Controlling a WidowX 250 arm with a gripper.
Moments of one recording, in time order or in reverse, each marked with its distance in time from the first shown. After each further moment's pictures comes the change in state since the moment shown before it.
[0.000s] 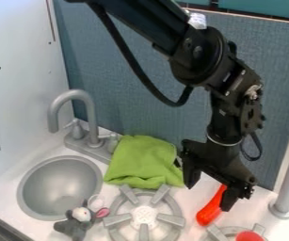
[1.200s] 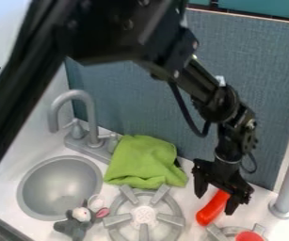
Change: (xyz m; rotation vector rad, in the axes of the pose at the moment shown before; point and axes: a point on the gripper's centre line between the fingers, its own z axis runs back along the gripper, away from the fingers) arm 0.065 0.011 -0.102 -0.016 0.072 0.036
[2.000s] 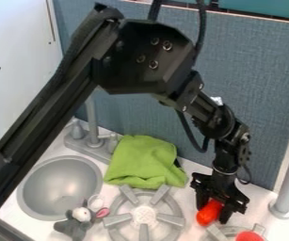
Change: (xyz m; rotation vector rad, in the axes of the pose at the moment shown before) arm 0.009 0.002 -0.041 -0.035 0.071 0.042
